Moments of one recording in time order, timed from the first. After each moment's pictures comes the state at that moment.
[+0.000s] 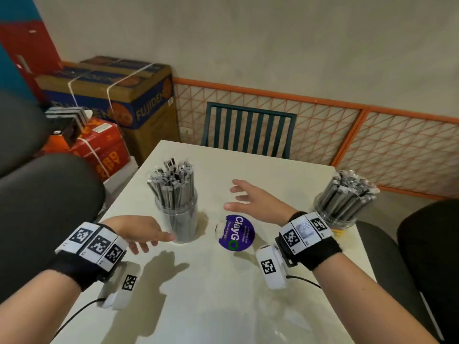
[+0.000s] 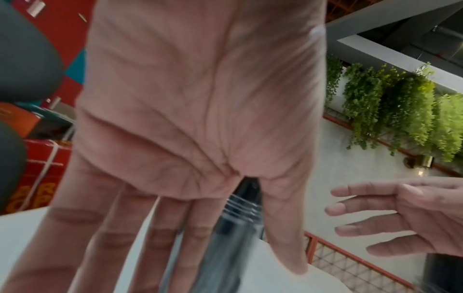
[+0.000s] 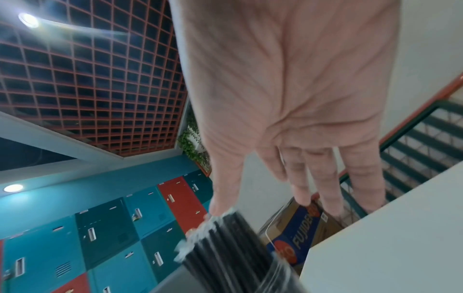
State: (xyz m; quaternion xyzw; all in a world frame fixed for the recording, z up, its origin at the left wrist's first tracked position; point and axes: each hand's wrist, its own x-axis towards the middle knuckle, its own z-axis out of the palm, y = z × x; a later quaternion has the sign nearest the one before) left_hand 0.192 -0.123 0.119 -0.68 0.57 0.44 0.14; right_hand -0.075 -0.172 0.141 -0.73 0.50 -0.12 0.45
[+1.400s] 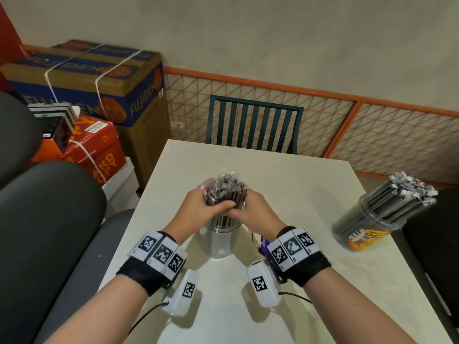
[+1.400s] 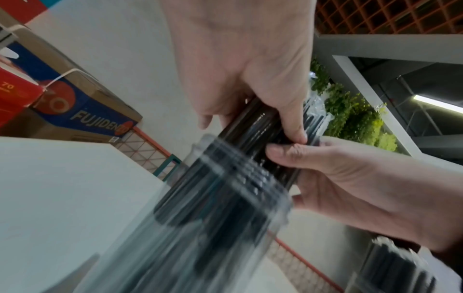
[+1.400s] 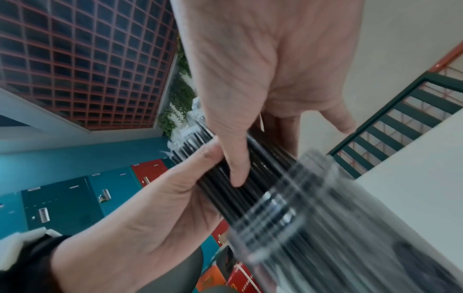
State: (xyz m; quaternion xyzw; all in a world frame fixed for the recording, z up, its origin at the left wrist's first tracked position) left_hand 0.225 -0.188 0.094 -0.52 0.64 0.41 -0.40; right_hand 0.075 -0.185 0.112 -0.71 0.54 -0.27 0.36
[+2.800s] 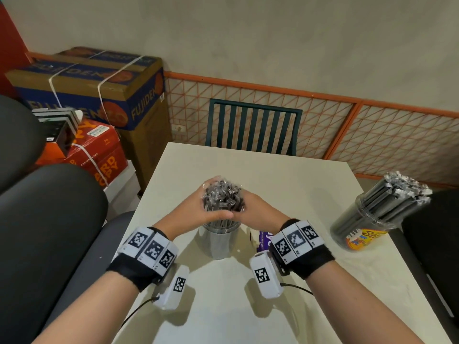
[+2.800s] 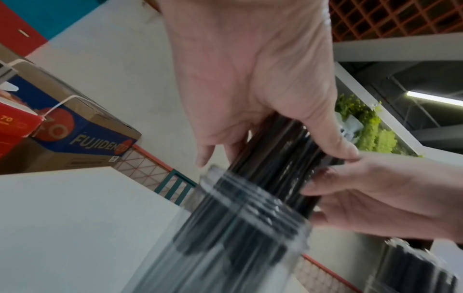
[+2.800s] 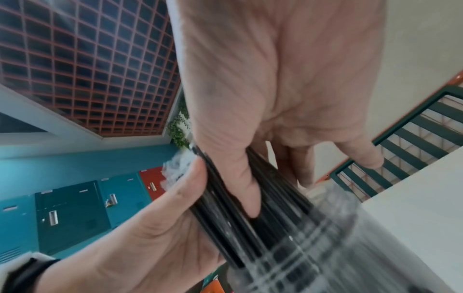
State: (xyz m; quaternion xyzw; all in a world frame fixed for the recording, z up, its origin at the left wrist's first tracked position) left_hand 0.232 -0.184 0.102 -0.47 0.66 0.49 -0.32; right_hand 0.064 -0.187 0.122 -0.75 0.51 -0.17 0.40
